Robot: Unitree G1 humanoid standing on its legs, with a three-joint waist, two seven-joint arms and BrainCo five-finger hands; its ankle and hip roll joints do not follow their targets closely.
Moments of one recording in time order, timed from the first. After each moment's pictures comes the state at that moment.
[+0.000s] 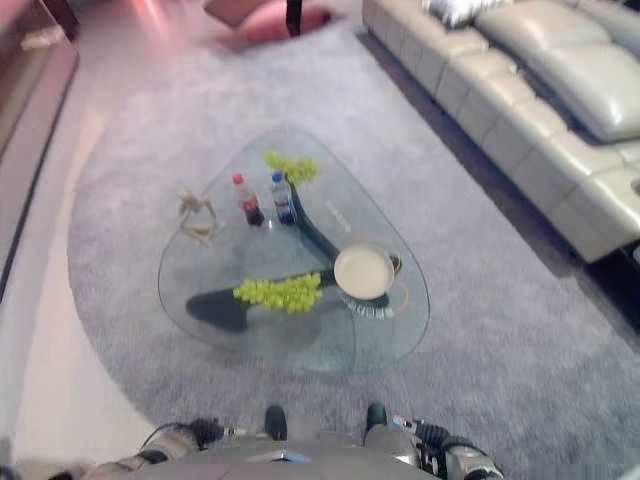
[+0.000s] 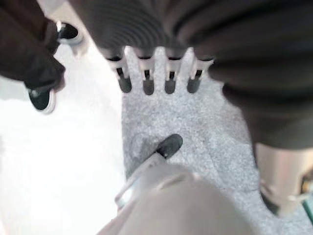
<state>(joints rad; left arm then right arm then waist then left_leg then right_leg) -0.16 0.28 -0.40 1.22 0.05 0.11 0.11 -0.07 -0.27 0.27 1.22 0.37 0.05 0.16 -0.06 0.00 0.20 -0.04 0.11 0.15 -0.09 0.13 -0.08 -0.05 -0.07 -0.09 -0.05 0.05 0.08</state>
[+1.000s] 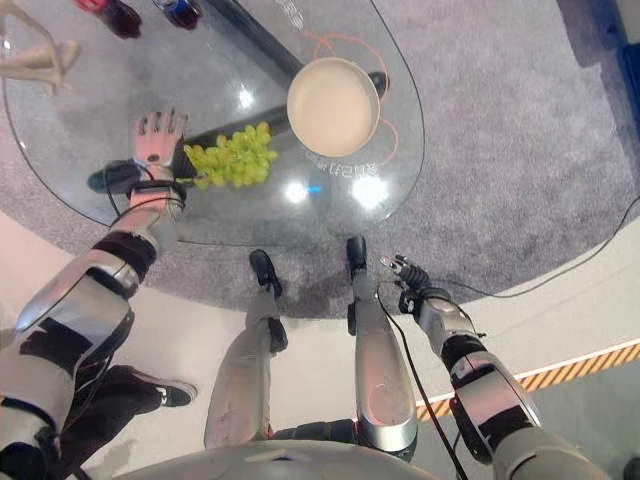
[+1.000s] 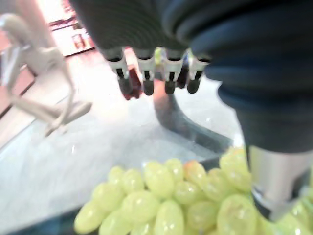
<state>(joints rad) -1.04 0.58 -0.79 1.08 0.61 0.33 0.48 -0.52 -0.30 0.37 1.04 0.75 0.00 0.03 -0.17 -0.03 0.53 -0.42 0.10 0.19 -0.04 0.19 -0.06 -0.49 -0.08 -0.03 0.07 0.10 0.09</state>
